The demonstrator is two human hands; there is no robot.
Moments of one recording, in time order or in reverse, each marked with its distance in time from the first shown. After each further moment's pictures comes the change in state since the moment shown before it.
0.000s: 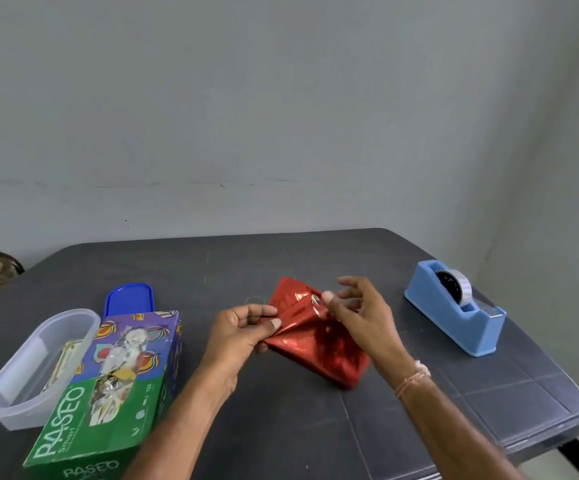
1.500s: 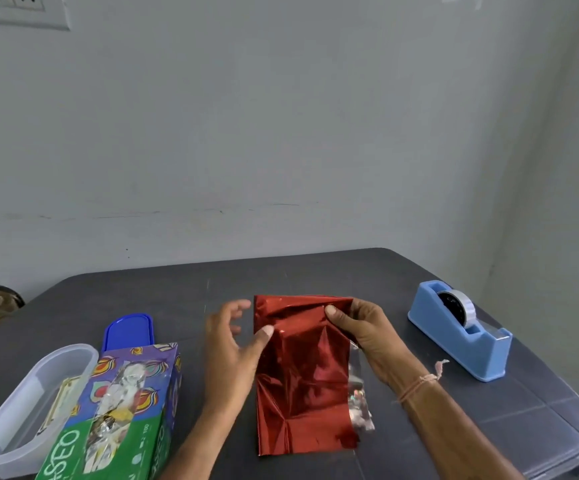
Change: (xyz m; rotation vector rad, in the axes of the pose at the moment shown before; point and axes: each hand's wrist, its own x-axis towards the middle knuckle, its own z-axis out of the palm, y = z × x) left_hand 0.011 0.002 -0.001 0.351 0.310 0.482; right_hand 0.036 0.002 -0.001 0.559 -0.241 0.056
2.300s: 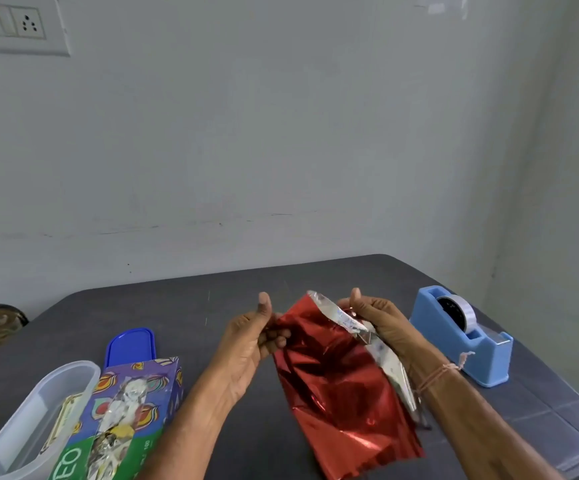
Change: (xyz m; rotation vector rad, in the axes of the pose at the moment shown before) left_hand 0.032 0.038 0.012 -0.686 -0.383 -0.457; right_hand 0.007 -0.026 -0.026 0.048 -0.035 0.052
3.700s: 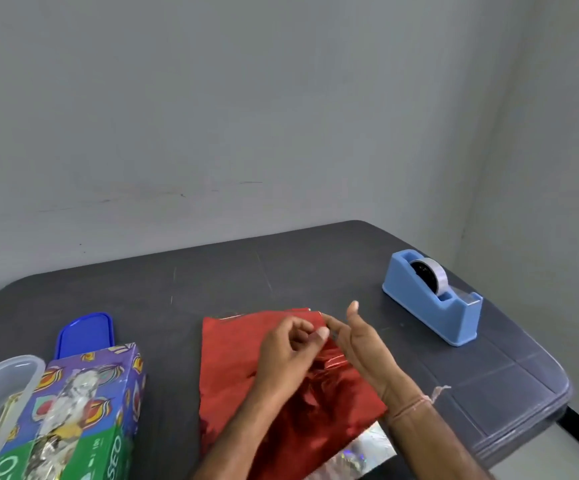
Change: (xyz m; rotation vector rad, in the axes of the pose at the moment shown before) left_hand 0.002 -0.110 0.048 0.725 -0.009 0.191; right_hand -0.031 0.066 -0.007 0.322 0.118 0.362
